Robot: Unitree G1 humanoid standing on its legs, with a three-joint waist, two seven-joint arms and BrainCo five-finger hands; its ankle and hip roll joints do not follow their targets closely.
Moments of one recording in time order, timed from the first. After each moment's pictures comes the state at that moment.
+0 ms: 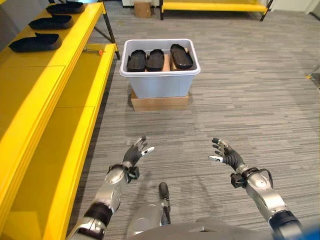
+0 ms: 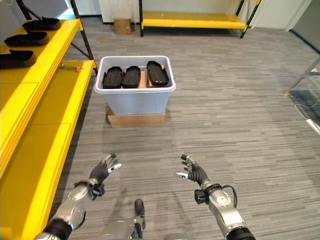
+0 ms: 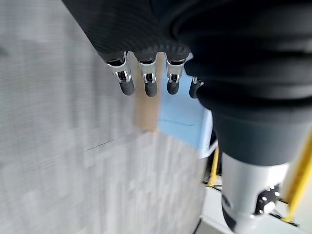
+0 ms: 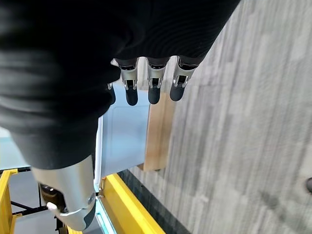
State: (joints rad) left arm -0.20 0.34 -0.23 0.53 -0.48 -0.09 -0.15; right arm -0.02 -0.37 0.28 0.34 0.39 -0.08 0.11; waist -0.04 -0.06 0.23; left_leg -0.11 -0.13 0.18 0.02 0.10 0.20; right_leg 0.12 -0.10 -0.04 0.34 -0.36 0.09
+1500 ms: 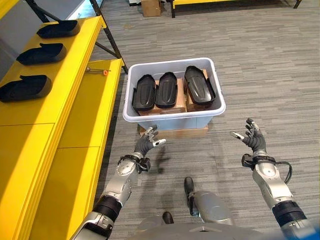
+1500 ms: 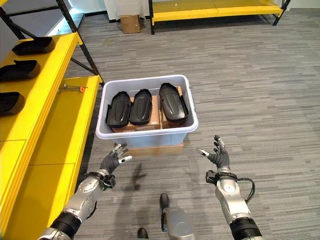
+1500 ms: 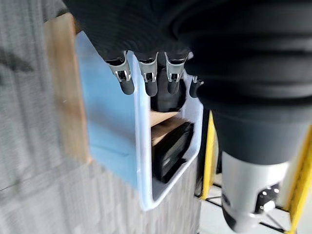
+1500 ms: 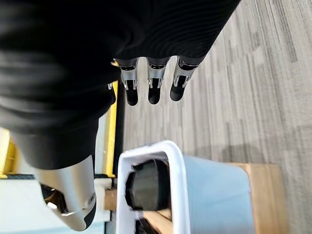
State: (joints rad) left arm -0.13 0.28 -0.27 0.37 -0.51 -0.13 -0.02; right arm -0.05 -0.41 0.09 0.28 0.30 -0.15 -0.27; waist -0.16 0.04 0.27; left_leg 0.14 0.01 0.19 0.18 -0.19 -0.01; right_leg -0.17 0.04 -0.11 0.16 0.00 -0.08
